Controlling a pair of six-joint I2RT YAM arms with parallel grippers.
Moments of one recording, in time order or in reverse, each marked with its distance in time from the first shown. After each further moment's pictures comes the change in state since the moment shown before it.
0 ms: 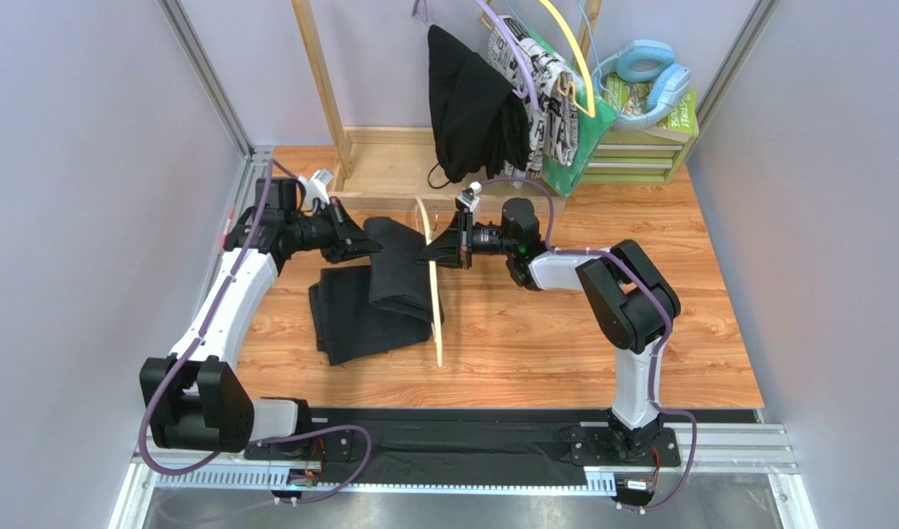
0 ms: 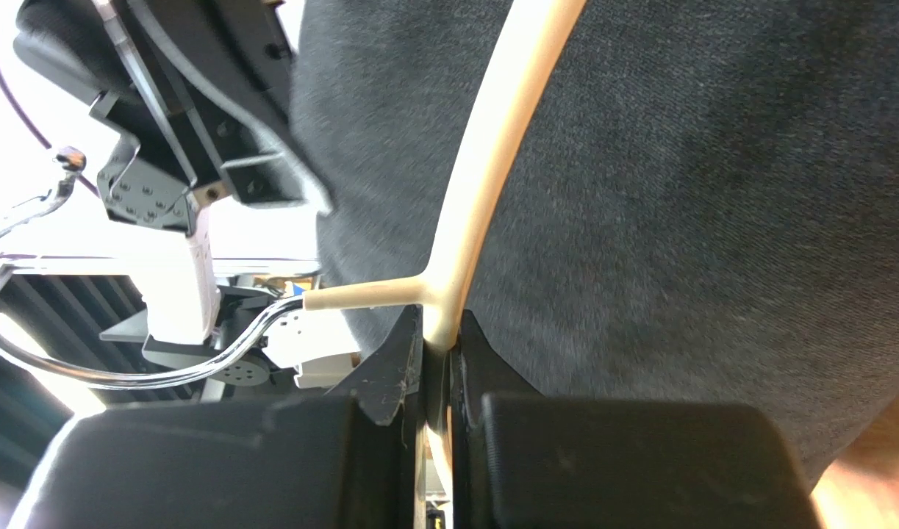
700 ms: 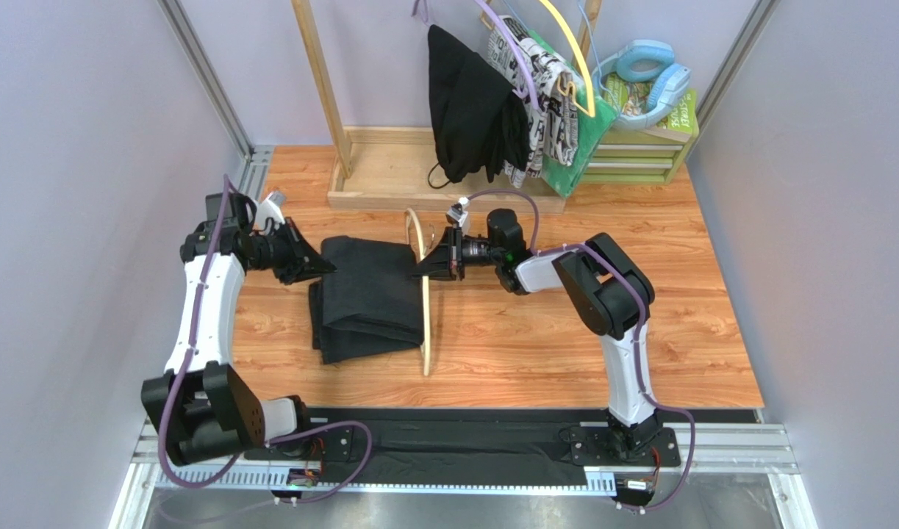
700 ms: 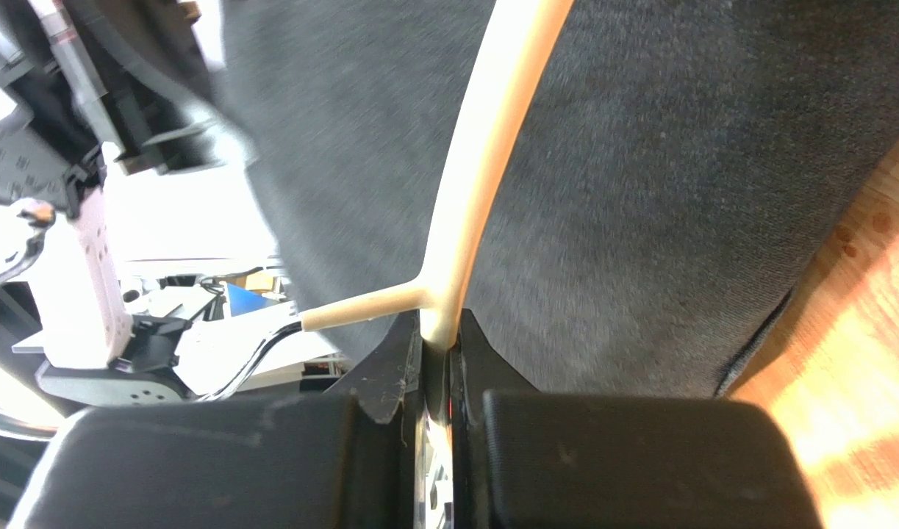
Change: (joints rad) left arm 0.269 -0.058 0.023 -0.373 -0.019 0.232; right arm 0.024 0.151 0.028 -0.005 0.017 -0.130
